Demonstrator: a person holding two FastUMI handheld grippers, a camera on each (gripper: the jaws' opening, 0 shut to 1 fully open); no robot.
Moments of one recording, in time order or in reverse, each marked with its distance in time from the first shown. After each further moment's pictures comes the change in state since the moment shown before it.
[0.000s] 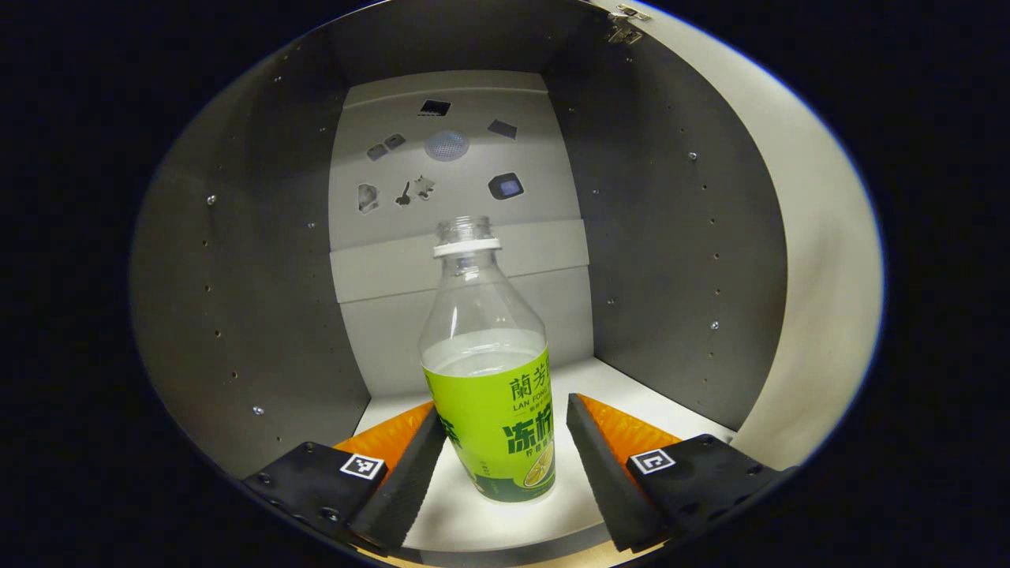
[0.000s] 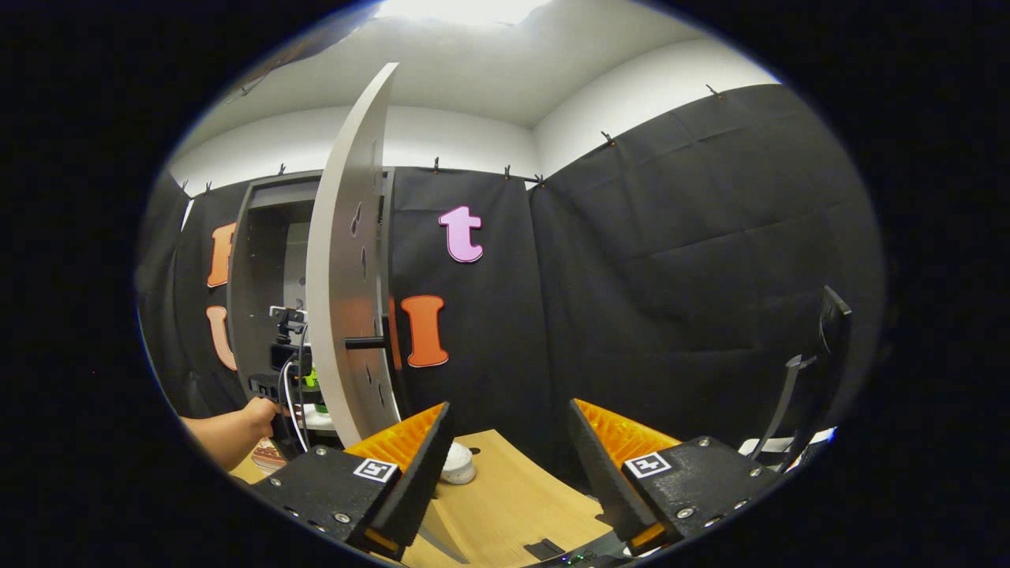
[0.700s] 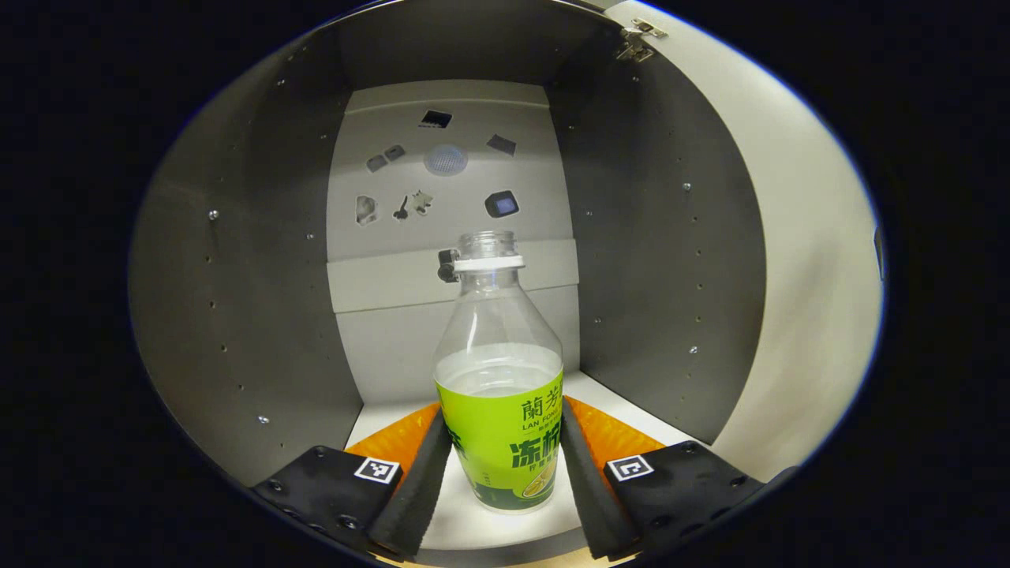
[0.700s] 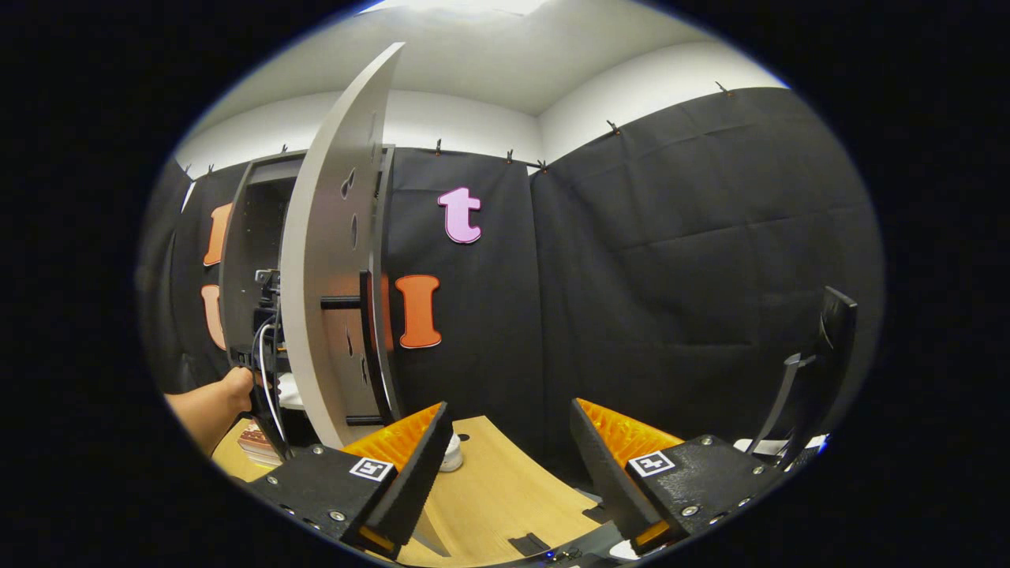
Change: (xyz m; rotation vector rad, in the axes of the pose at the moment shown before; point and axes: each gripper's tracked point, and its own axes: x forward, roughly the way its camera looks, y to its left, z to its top) left arm -0.026 -0.006 0.024 -0.048 -0.031 -0.039; right arm 0.000 -0.007 -0.019 -0.057 0.072 0.012
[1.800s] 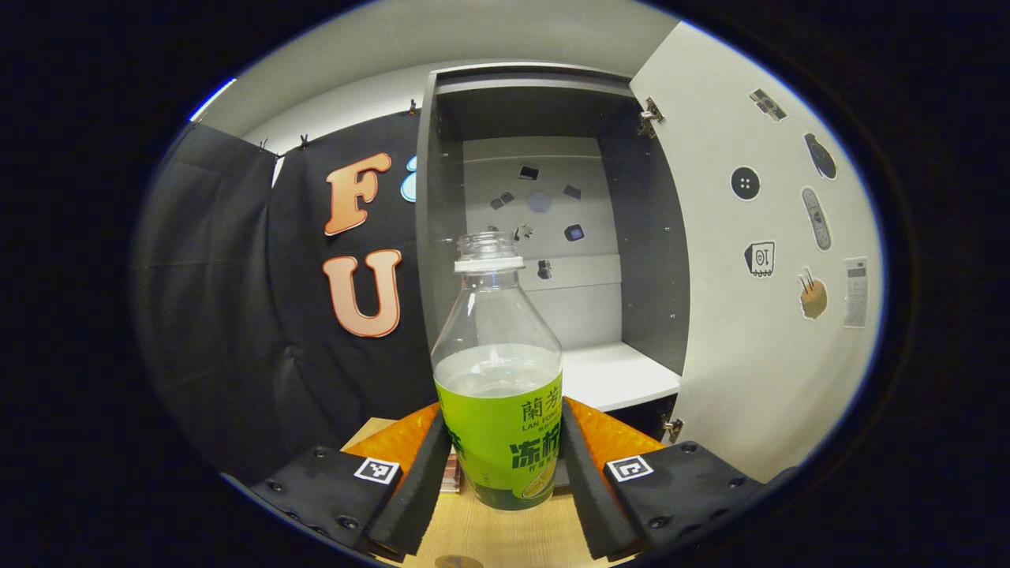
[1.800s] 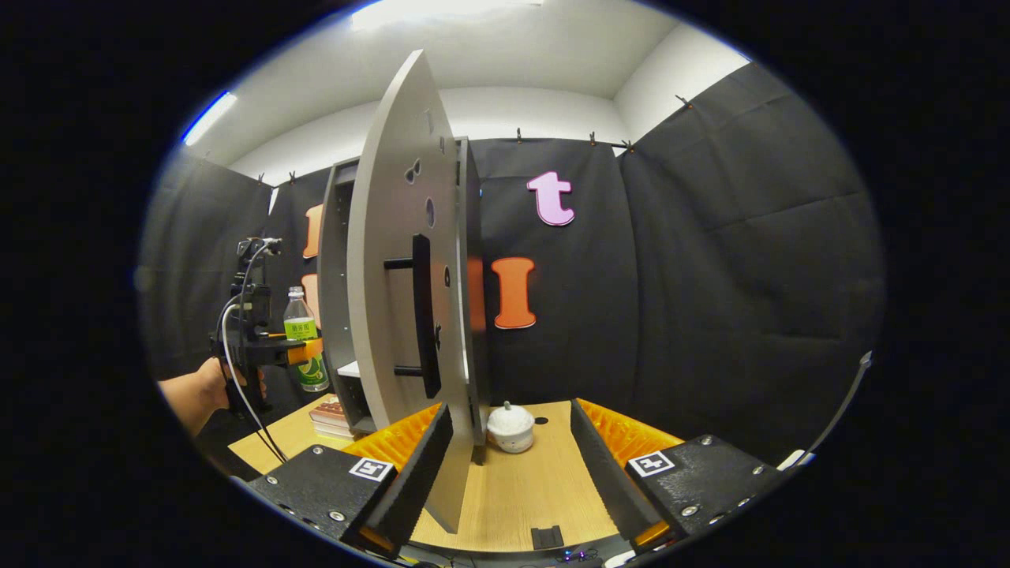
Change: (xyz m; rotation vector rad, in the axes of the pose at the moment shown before) left arm -0.267 0.046 -0.026 -0.017 0.017 0.302; right arm 0.004 0.037 -0.018 0.005 0.090 0.421
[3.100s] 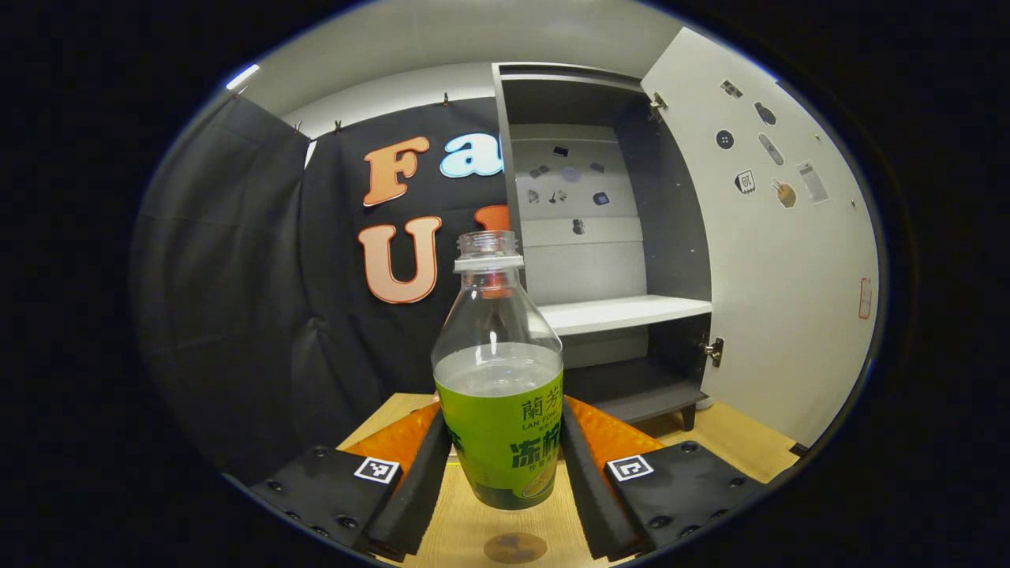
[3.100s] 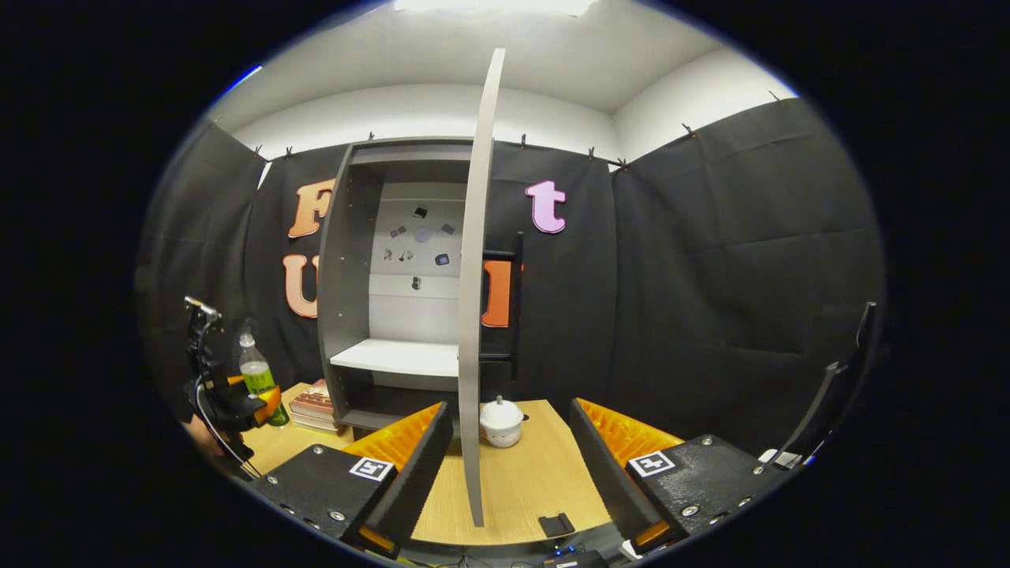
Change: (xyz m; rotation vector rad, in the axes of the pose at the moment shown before) left arm -0.039 0.089 -0.158 -0.037 -0.027 0.007; right arm -0.039 0.091 0.006 -0.080 -0.029 -0.197
